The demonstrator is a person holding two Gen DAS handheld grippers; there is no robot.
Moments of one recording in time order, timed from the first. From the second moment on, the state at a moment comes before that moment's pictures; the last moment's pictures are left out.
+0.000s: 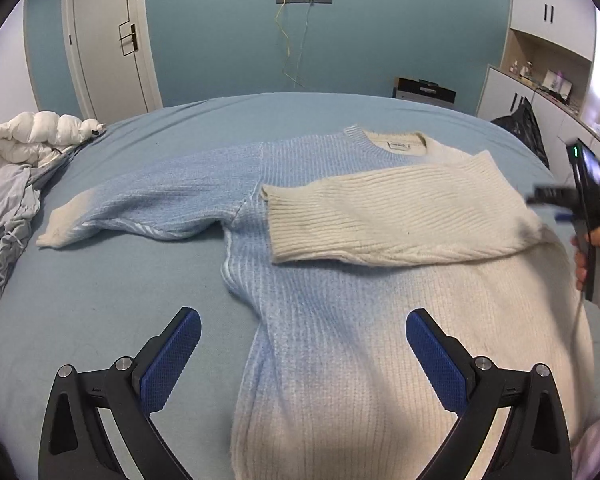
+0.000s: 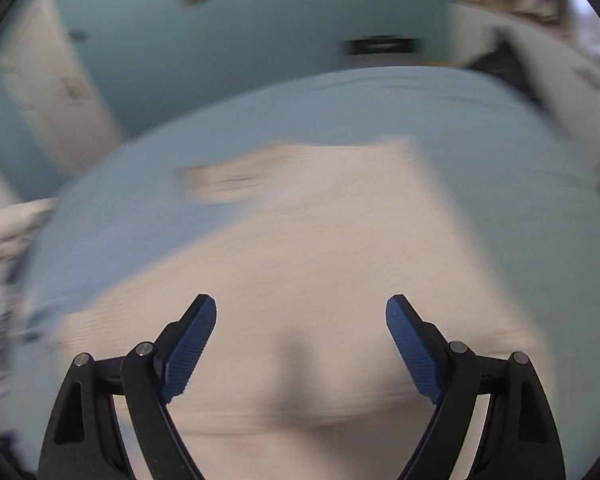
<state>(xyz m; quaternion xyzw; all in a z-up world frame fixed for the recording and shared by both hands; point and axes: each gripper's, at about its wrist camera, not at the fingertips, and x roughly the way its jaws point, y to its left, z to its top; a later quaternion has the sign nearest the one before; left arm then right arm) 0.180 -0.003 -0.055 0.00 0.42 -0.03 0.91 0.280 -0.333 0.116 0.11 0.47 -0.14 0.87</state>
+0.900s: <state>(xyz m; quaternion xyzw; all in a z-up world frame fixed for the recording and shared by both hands) 0.183 0.024 -0.064 0.01 0.45 0.02 0.90 0.236 -0.118 0.123 -0.02 0.51 0.06 0.86</state>
